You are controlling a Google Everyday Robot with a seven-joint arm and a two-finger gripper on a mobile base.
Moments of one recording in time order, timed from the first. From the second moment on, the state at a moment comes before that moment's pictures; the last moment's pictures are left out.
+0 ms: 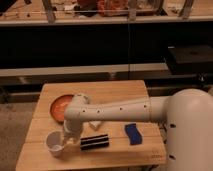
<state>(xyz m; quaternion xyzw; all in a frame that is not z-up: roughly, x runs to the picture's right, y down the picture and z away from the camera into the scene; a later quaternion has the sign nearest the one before) -0.191 0.252 0.729 -0.11 -0.41 -0.70 0.58</state>
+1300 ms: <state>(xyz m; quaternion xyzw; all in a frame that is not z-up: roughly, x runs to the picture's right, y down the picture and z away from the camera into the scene) -0.186 0.205 0.725 -0.10 -0.39 -0.70 0.59</state>
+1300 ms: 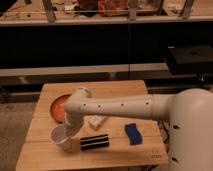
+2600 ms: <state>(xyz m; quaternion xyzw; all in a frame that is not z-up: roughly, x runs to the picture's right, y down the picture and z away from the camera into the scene) -0.163 0.123 0.712 -0.08 -0.37 -0.69 0.62</state>
